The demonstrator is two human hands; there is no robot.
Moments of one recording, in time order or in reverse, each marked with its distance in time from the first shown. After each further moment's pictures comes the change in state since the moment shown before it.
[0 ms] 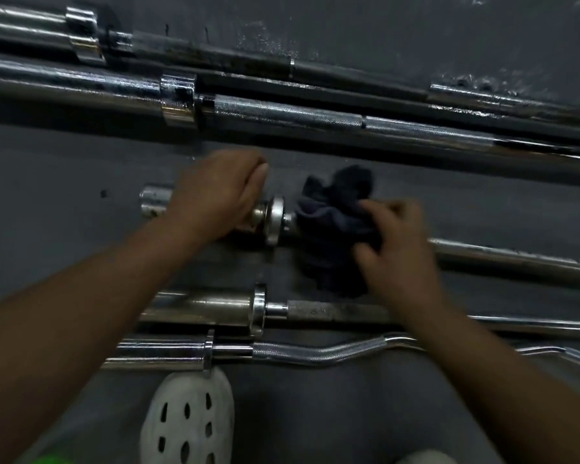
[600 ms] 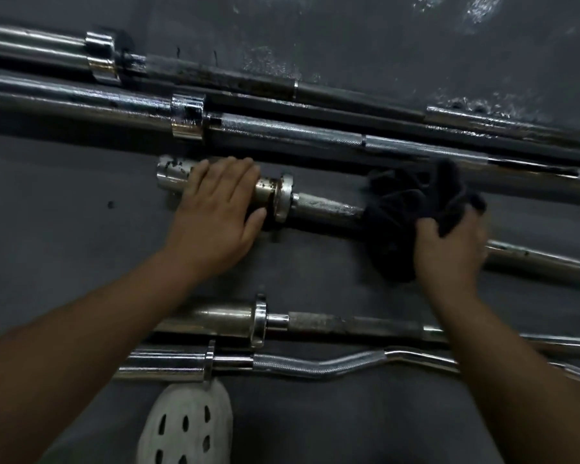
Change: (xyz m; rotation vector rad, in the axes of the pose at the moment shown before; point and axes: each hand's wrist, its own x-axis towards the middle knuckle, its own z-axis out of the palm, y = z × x) left_hand -0.025 -0.011 0.014 0.241 0.026 0.030; right_hand 0.034 0.034 -0.016 0.097 0.360 0.476
